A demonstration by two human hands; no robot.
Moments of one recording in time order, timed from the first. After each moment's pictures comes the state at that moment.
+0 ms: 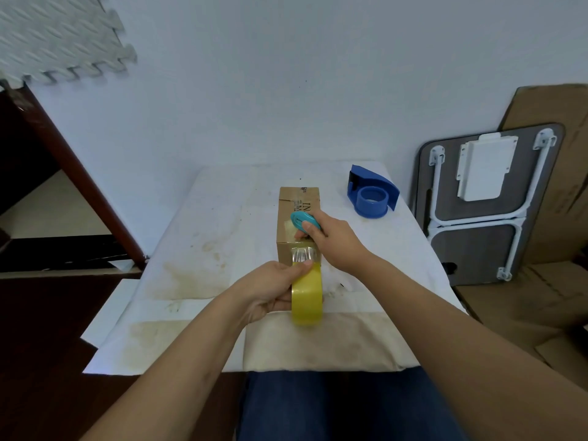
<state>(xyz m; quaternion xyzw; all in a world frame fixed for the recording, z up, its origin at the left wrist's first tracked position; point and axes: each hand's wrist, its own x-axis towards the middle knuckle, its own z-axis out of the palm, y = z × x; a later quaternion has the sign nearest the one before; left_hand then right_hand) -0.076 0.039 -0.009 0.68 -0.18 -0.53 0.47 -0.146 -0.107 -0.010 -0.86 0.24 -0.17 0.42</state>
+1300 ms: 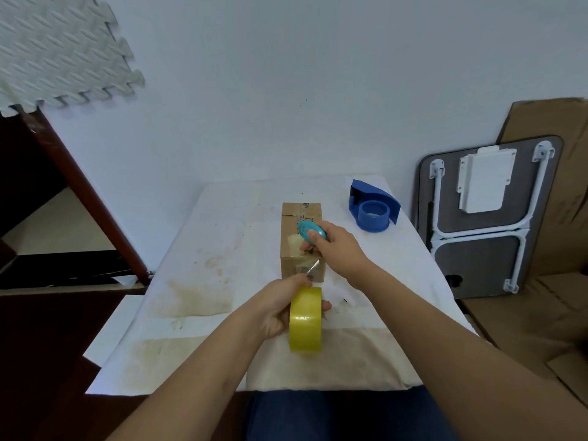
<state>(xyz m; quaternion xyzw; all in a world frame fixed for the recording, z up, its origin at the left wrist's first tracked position) -0.079 0.023 -0.019 0.59 -0.05 -0.58 0.56 -0.141 -0.111 -0.004 -0.79 0.30 -0.19 0.51</state>
